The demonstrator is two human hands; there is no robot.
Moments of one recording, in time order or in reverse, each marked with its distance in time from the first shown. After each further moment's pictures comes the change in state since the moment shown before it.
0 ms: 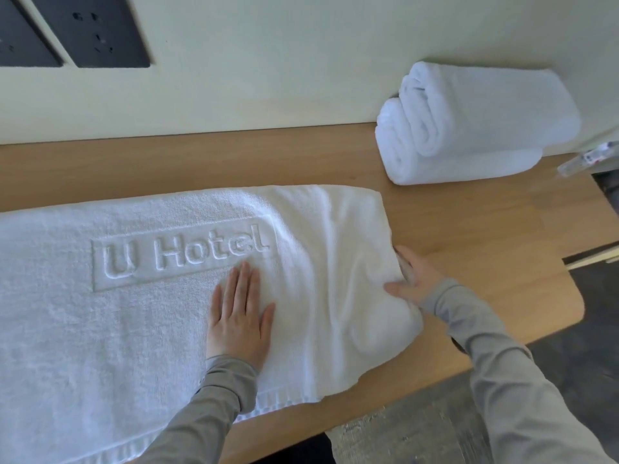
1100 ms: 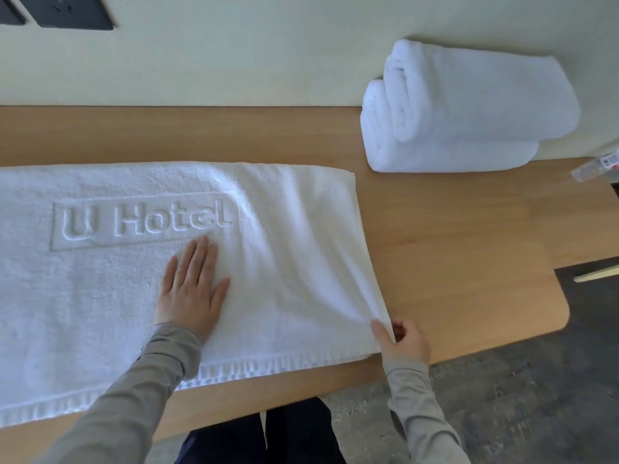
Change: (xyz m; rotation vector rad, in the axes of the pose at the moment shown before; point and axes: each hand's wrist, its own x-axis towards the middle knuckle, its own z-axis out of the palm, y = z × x) left_hand 0.000 0.003 0.002 0.038 0.026 -0.034; right_hand -0.068 0.099 0.062 0.260 0.581 0.294
